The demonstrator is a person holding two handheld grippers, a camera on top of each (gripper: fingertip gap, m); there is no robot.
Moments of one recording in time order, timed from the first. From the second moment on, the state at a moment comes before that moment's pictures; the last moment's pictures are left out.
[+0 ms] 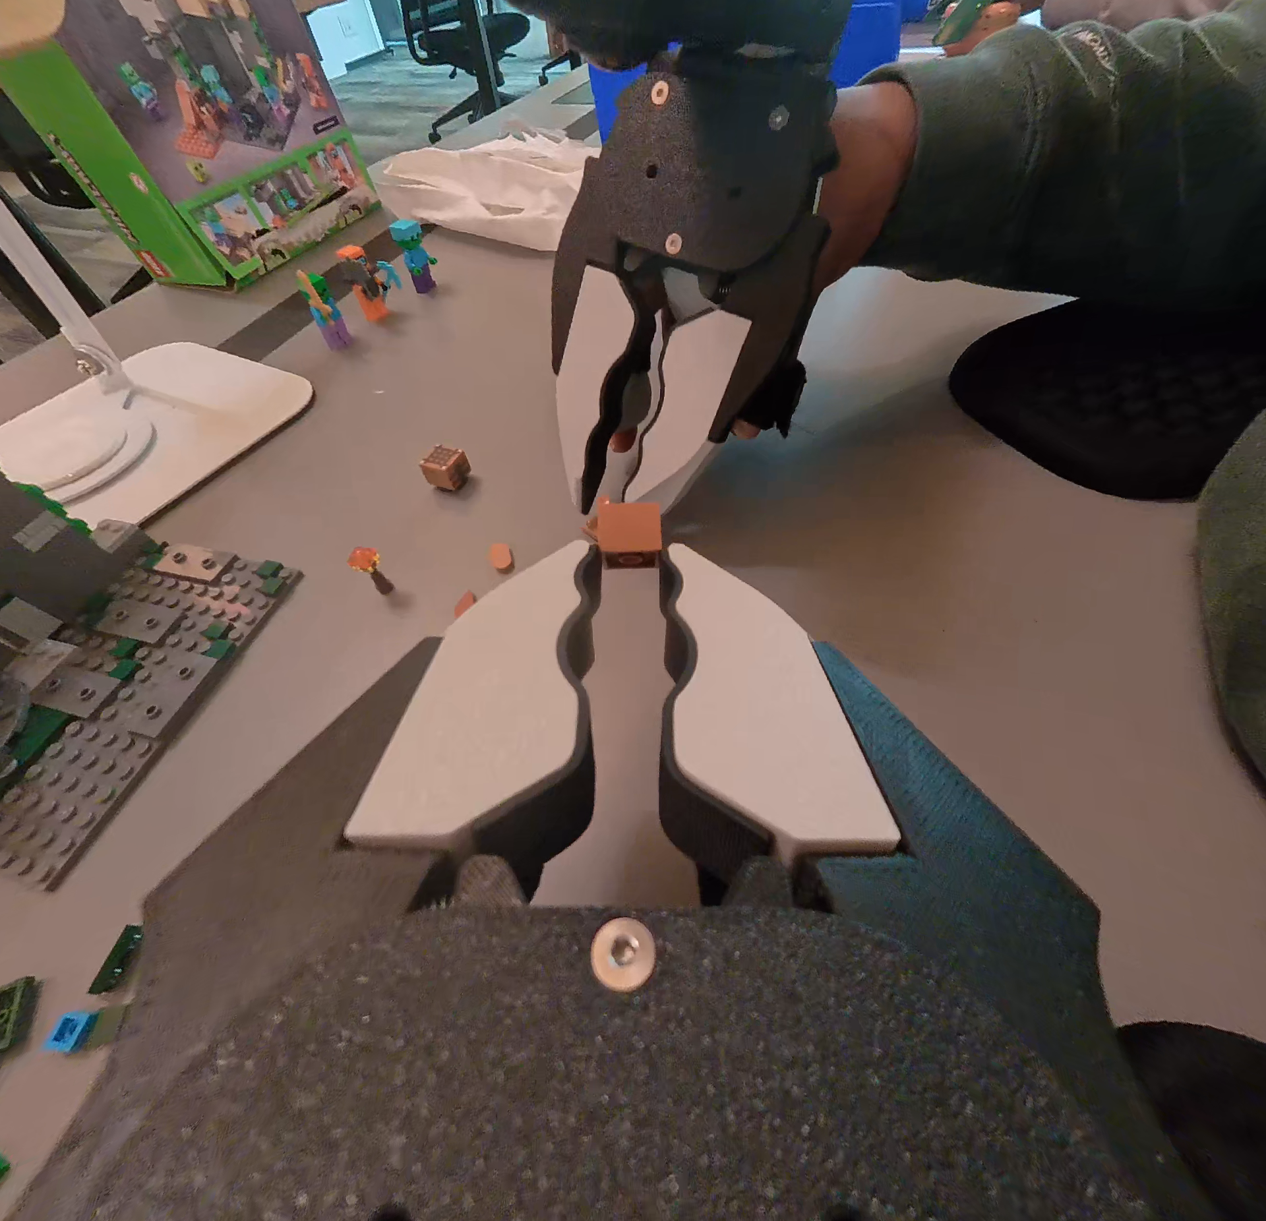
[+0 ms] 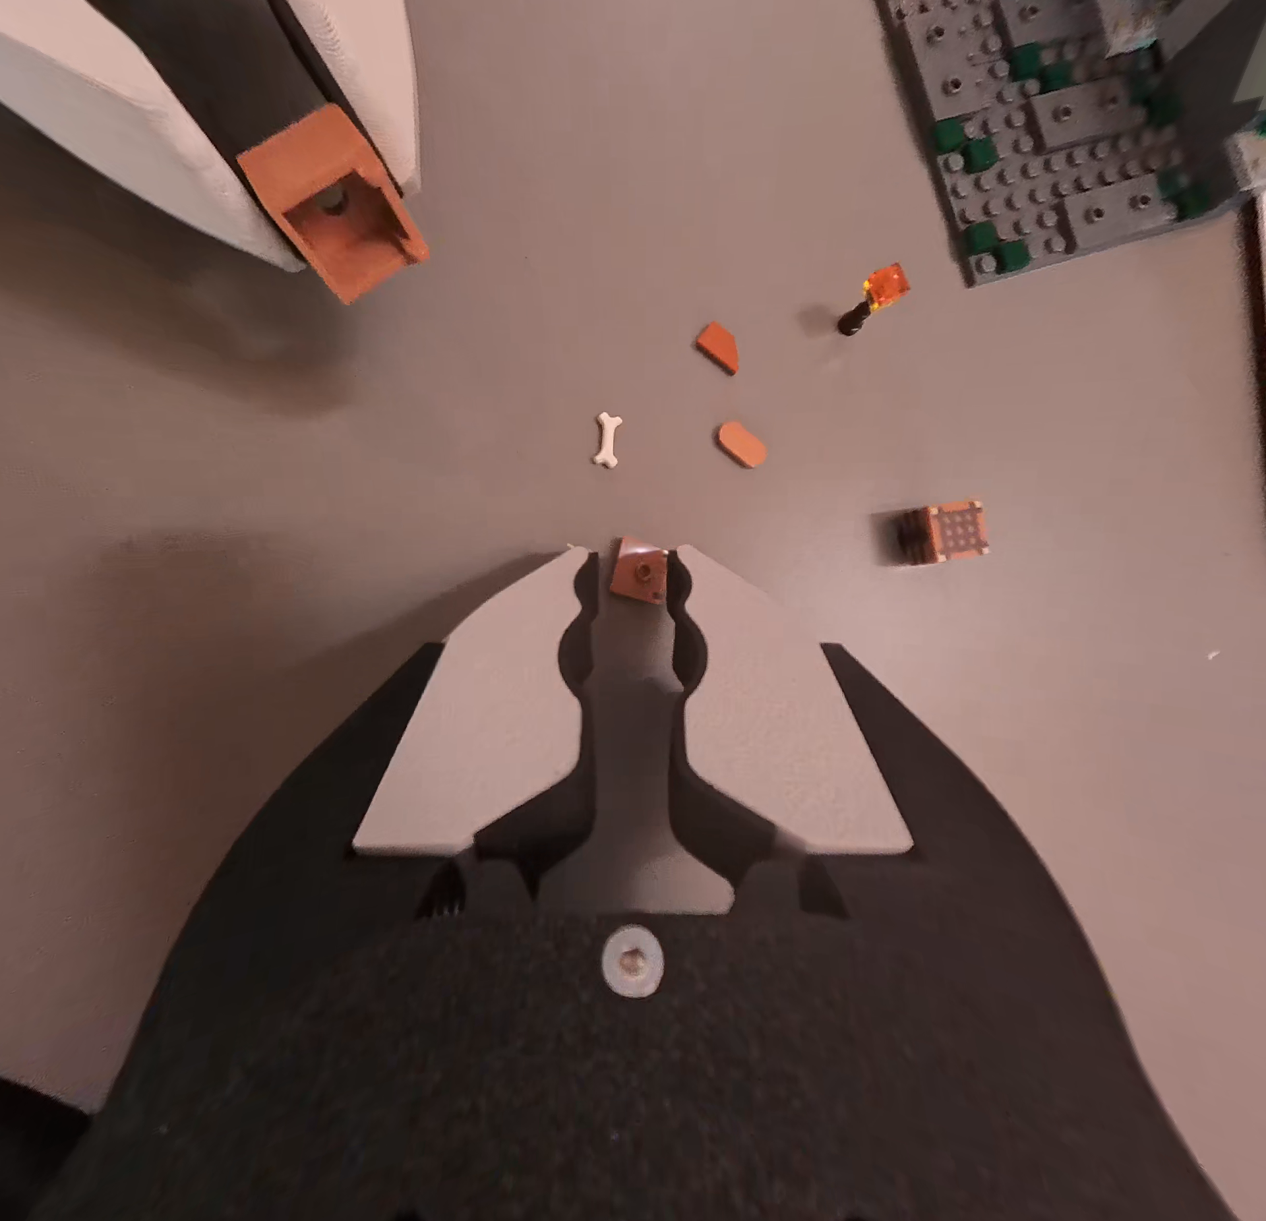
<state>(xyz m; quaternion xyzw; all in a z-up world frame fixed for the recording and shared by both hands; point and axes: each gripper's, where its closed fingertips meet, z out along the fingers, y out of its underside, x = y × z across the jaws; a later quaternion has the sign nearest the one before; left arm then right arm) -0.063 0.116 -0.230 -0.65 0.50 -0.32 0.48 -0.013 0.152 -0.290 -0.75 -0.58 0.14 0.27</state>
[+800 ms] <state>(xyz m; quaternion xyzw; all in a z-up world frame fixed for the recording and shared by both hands) -0.056 0.103 -0.232 -0.64 0.51 -0.37 0.45 -0.038 0.097 -0.207 -0.60 -0.53 0.50 0.34</state>
